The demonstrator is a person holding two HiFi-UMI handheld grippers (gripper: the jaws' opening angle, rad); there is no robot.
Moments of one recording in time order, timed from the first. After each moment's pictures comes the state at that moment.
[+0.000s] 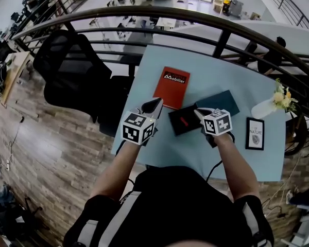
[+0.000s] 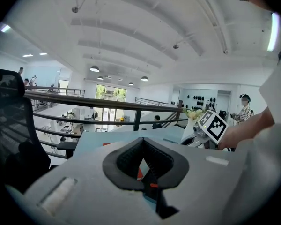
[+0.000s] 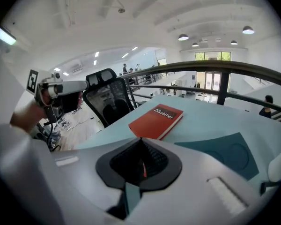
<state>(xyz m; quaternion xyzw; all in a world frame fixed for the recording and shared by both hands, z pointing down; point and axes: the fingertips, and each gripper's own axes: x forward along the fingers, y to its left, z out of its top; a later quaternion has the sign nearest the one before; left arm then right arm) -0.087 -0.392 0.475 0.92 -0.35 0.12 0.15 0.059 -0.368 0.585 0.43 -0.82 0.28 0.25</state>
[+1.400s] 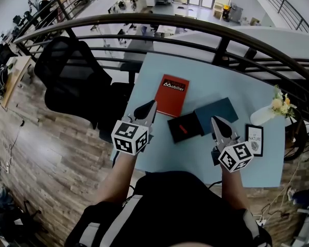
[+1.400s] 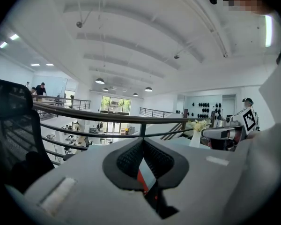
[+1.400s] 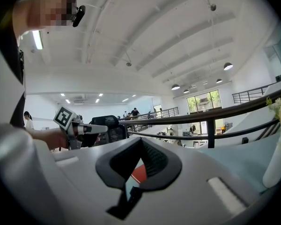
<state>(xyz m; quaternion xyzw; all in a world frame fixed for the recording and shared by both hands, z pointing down) -0.105 -0.395 0.419 0.91 -0.39 0.06 0.11 0.092 -0.315 0.420 0.52 -0.85 0.10 0.01</state>
